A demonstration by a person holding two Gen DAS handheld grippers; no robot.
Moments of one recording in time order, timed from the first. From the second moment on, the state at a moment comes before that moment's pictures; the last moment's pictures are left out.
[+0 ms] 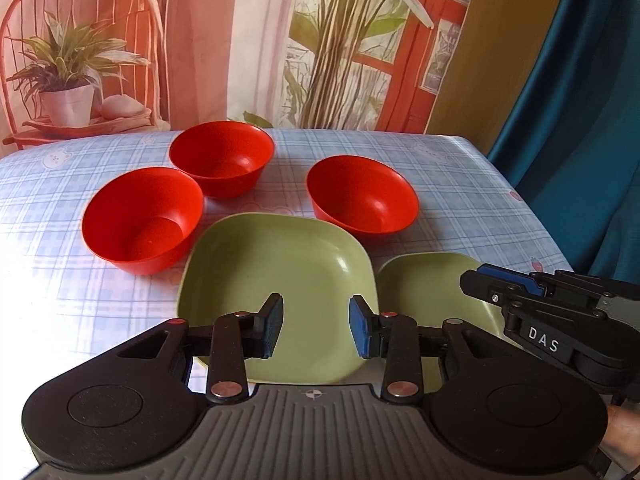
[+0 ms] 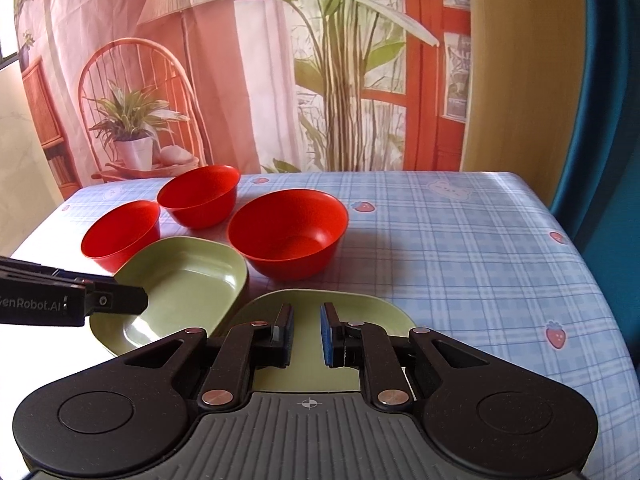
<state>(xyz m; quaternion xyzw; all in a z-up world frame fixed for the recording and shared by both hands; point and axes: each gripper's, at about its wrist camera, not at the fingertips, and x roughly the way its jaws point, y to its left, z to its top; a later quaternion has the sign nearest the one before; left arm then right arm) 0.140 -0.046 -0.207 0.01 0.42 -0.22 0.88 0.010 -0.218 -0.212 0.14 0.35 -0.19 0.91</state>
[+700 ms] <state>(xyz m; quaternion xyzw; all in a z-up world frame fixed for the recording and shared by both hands) 0.123 -0.085 -0.244 -0.02 0.48 -0.22 0.85 -0.035 -0.248 -0.240 0.17 0.35 -0.25 0.88</state>
